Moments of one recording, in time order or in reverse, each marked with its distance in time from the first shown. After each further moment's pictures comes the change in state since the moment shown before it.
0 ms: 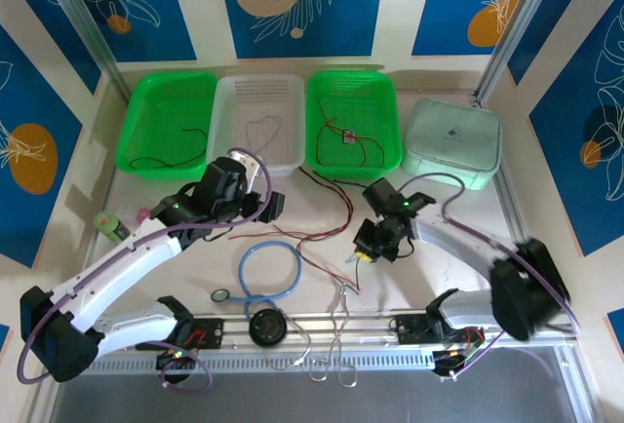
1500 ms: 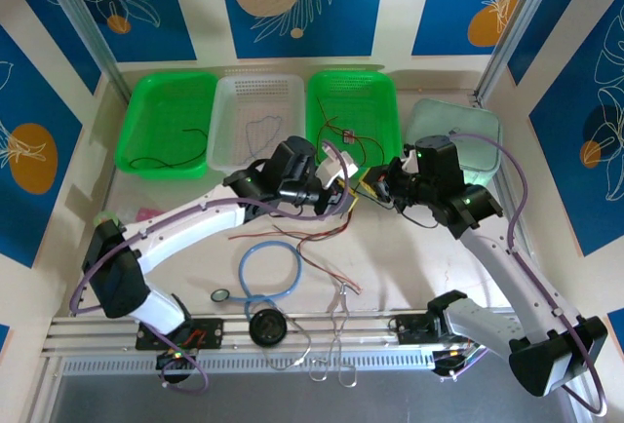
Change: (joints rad) left arm -0.204 0.440 0.316 0.277 0.517 0.145; right arm -0.170 -0.235 0.243 0.206 -0.113 0.098
